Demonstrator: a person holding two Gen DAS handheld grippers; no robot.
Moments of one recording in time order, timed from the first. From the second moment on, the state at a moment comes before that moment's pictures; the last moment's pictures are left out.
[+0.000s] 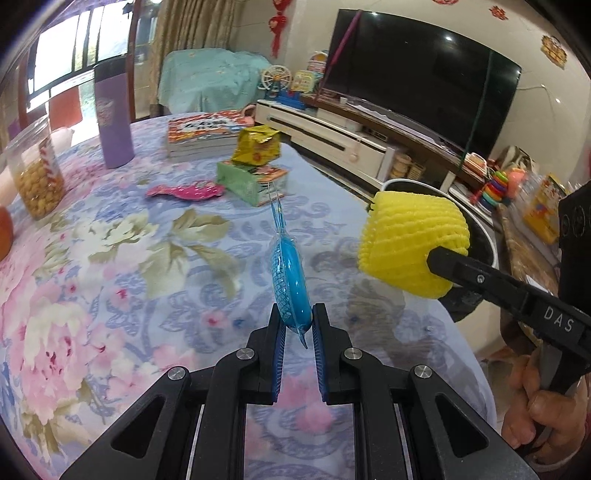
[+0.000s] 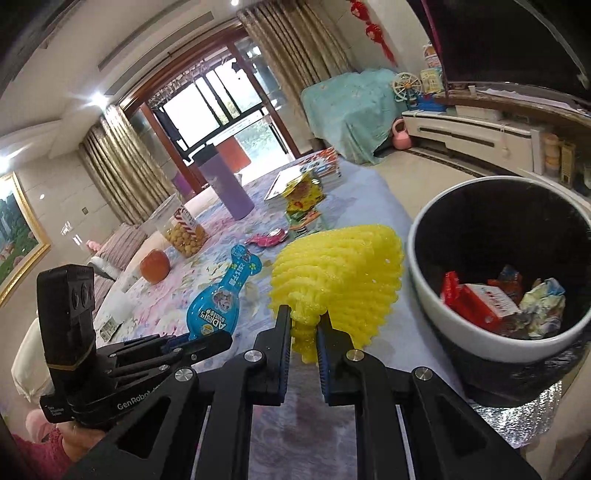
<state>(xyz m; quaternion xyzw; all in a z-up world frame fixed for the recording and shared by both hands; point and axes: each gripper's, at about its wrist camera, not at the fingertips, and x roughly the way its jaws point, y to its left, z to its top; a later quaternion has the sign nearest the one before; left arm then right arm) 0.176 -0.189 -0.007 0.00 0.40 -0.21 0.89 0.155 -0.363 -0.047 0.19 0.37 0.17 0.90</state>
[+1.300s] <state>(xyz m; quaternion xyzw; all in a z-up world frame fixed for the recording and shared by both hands) 0.206 -0.323 0.000 0.07 0.39 -0.29 0.87 0.137 -0.489 -0.044 0.21 0.35 0.06 0.91</state>
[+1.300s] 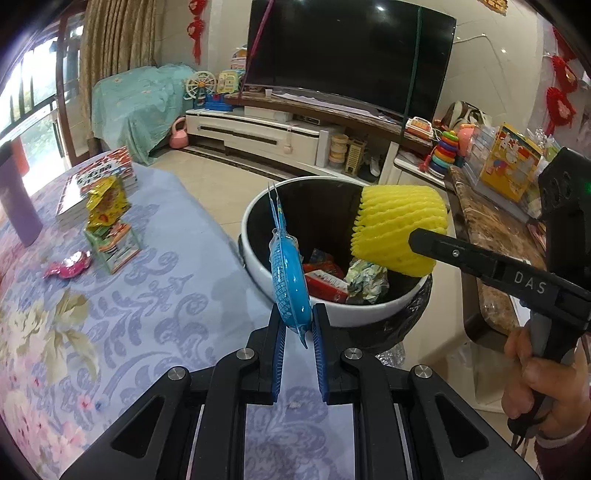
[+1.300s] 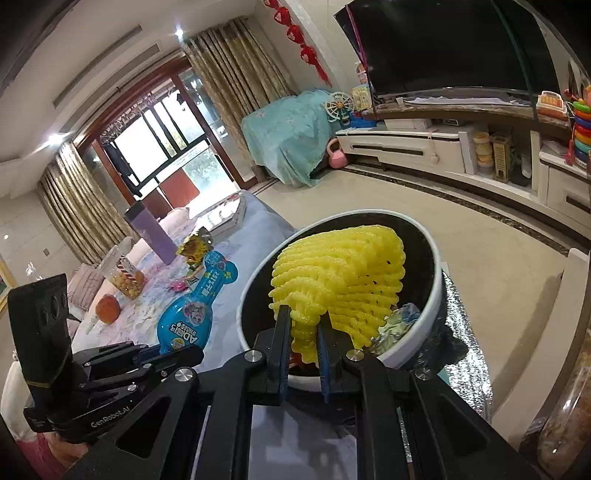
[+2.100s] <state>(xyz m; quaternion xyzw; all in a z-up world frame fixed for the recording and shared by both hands) 0.260 -0.364 -0.010 0.09 0.41 -0.30 0.86 0.164 -0.502 -0.046 0.19 0.38 0.05 0.90</state>
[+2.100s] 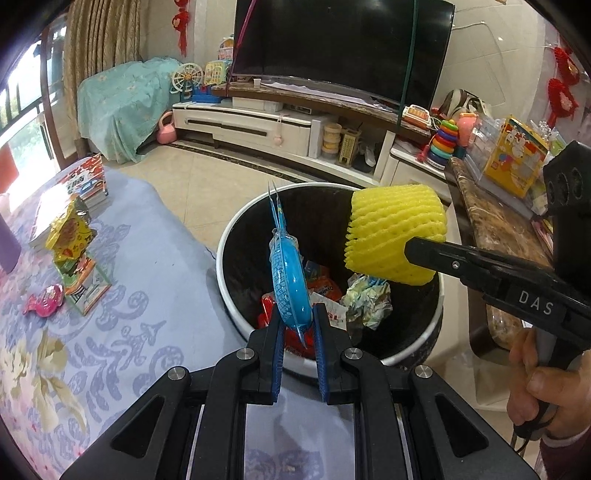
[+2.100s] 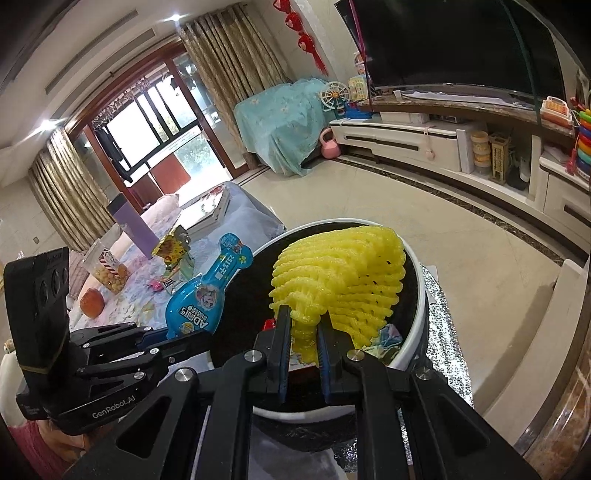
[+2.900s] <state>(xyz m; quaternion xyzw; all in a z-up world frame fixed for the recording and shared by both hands) 0.268 -0.367 -0.009 0.07 0.42 -0.30 0.86 0.171 -0.515 -0.047 0.20 0.40 0.04 0.89</state>
